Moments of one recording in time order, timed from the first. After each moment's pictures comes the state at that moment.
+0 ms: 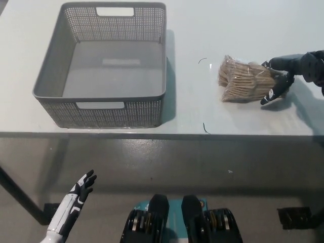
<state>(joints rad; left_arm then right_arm) -0.04 0.26 -0.07 0.35 0.06 -0.43 -0.07 -1.23 -0.41 0.63 1.27 -0.69 -0.17 0.47</state>
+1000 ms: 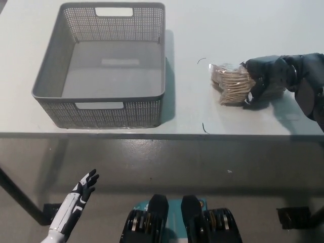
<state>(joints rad) -0.04 0.26 -0.08 0.35 0.07 -0.43 -0.07 -1.26 -0.29 0.66 1.40 -0.69 -0.18 0.33</state>
